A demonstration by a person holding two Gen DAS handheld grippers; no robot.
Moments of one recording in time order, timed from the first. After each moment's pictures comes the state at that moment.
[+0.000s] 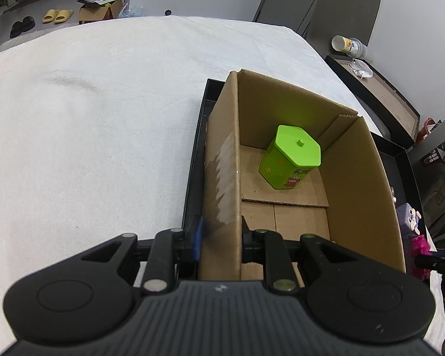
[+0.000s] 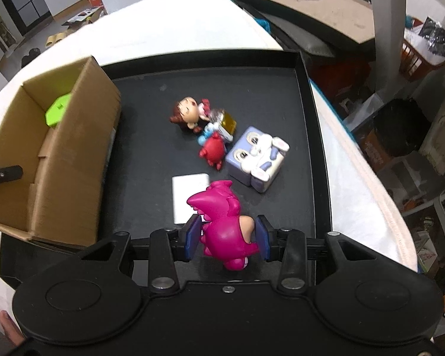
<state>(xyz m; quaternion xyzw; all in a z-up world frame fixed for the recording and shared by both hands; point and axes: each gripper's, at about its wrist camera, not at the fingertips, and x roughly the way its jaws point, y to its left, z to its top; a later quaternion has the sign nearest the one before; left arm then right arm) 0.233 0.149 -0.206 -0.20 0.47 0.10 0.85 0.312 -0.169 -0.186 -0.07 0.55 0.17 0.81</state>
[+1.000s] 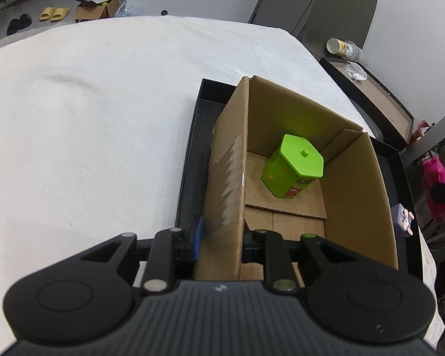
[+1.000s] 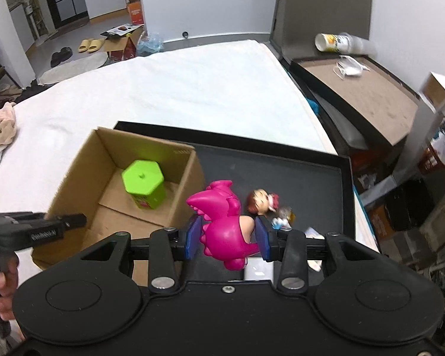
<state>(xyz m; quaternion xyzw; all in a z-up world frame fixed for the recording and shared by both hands) 0.230 0.155 -0.205 -0.22 0.46 0.09 0.85 0.313 -0.071 -0.104 -0.13 0.48 0.22 0.84</state>
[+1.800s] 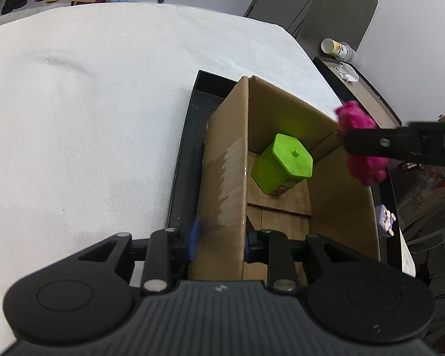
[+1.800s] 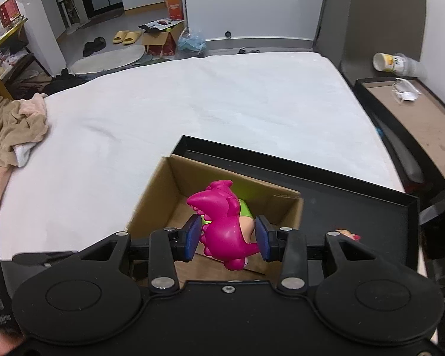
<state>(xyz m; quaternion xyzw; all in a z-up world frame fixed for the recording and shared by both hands) 0.226 0.167 -0.200 -0.26 0.47 0.06 0.84 0.316 0.029 -0.110 -0.14 0.48 0.28 0.82</state>
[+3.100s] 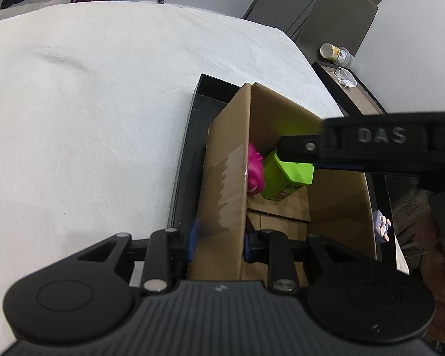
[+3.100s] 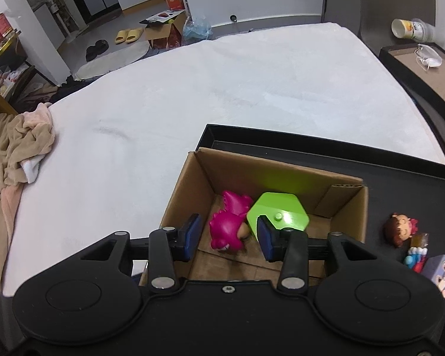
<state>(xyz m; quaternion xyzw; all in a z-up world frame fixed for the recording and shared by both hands) 0.223 0.176 -0.199 -0.27 0.47 0.06 0.84 0.321 0.057 -0.141 -0.08 0.52 0.29 0.80</state>
